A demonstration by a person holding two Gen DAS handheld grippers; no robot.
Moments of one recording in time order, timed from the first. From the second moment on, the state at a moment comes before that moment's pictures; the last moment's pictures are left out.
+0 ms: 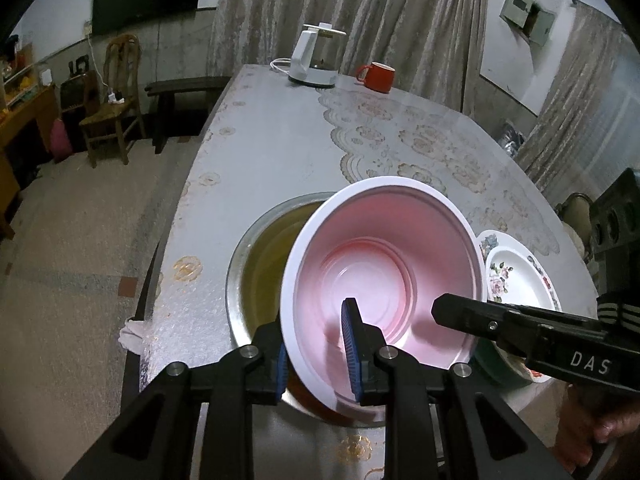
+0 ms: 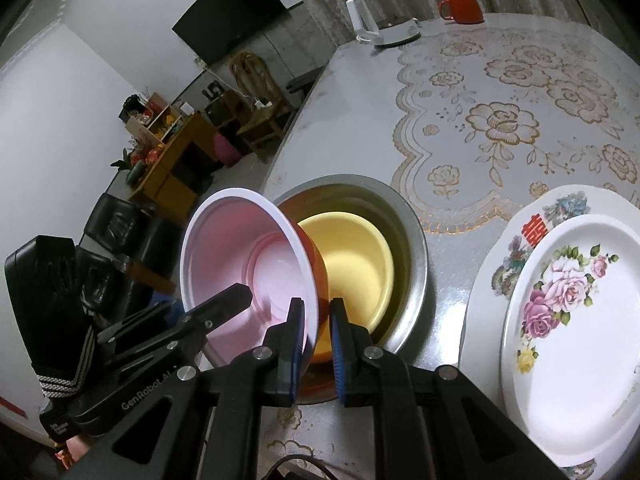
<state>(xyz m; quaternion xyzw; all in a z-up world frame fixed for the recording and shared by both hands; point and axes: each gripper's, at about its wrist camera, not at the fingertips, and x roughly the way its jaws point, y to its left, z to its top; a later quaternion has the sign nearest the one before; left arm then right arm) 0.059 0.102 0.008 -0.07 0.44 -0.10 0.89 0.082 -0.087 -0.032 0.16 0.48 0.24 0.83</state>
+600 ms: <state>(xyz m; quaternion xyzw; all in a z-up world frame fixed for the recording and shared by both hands) 0.073 0.099 -0.001 -0.05 0.46 -0.09 0.88 0.096 -0.086 -0.046 0.18 0.52 0.23 0.80</state>
